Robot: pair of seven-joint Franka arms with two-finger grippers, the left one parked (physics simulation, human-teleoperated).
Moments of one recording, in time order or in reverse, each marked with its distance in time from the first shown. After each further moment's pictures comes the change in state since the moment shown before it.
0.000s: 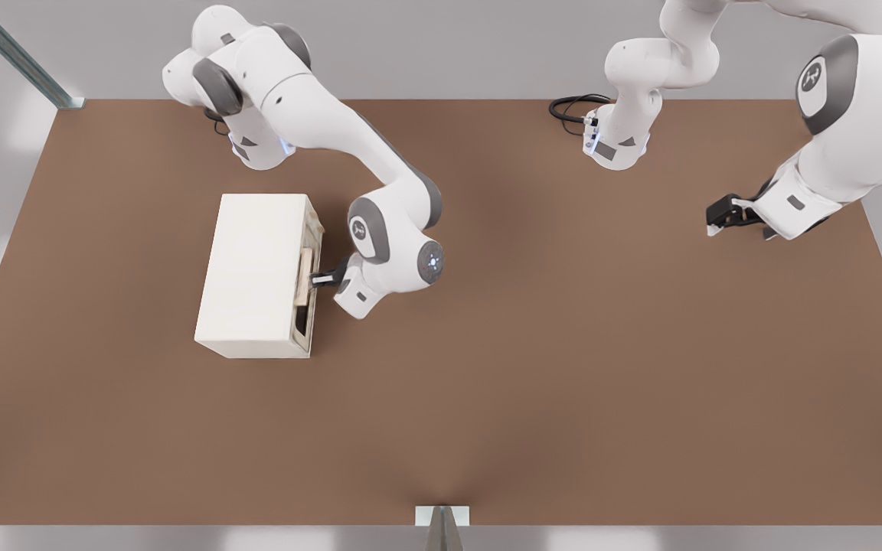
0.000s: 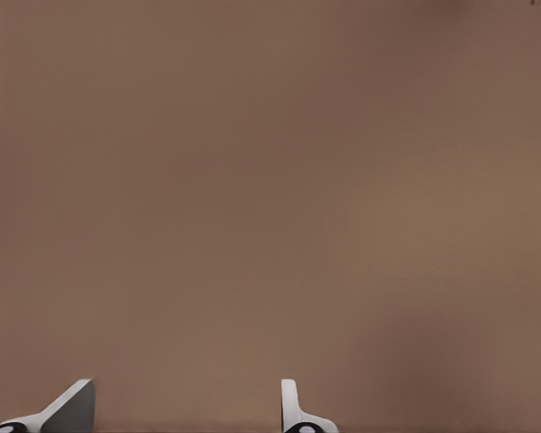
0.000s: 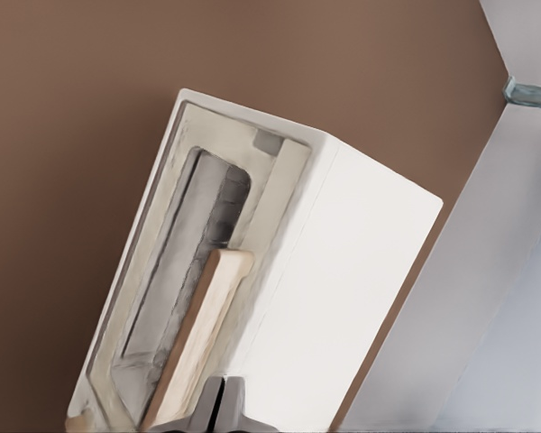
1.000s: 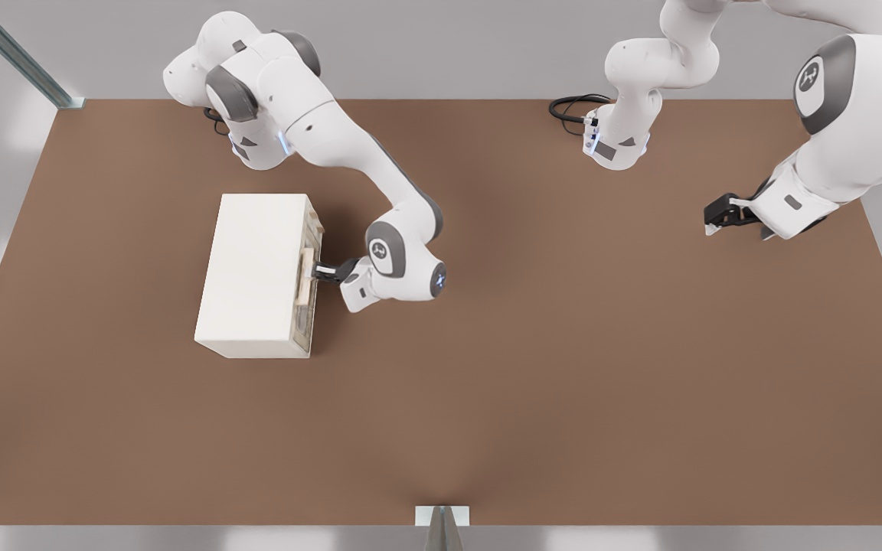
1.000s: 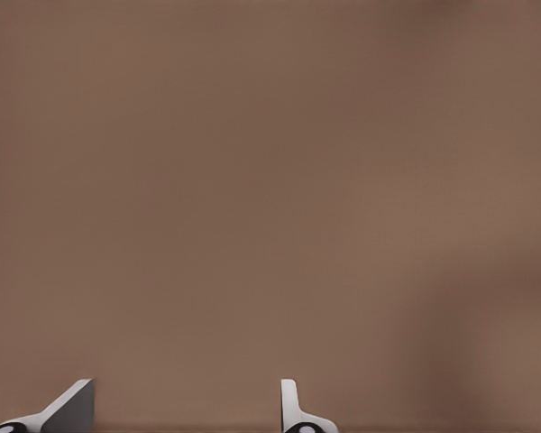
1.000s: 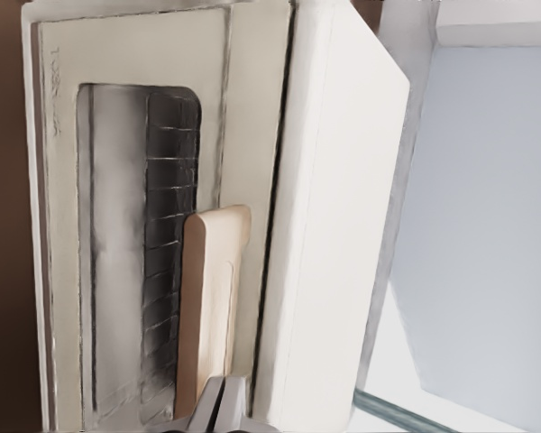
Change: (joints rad) arm 0.038 0.048 -0.014 -0.159 -0.057 -0.007 0.413
